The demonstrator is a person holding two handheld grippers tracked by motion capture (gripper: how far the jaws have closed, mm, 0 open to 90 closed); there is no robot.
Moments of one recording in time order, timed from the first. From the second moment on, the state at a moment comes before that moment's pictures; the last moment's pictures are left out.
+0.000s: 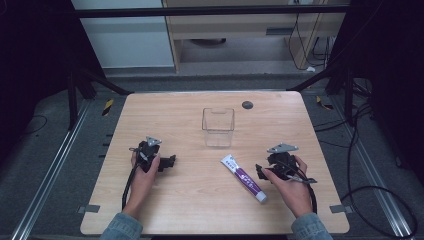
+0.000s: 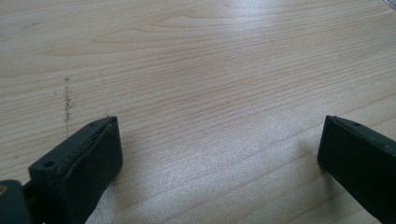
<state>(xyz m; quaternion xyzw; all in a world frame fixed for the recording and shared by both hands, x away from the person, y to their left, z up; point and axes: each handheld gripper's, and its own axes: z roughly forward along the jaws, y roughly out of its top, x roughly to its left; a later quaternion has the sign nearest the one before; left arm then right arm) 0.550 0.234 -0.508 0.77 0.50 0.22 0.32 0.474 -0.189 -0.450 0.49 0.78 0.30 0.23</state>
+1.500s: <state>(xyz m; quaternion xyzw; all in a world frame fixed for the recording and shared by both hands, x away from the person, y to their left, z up) 0.551 0.235 -0.508 0.78 0.50 0.22 0.32 0.513 -0.116 -0.462 0.45 0.85 0.24 0.12</state>
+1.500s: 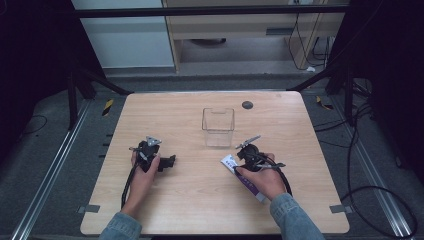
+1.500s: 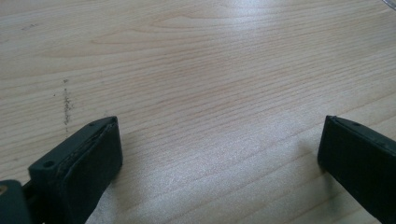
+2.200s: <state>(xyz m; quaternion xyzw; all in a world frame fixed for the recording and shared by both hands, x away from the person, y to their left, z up) 0.551 0.236 -0.508 0.78 0.50 0.22 0.32 0.516 -0.096 -0.478 0.44 0.86 0.22 0.10</state>
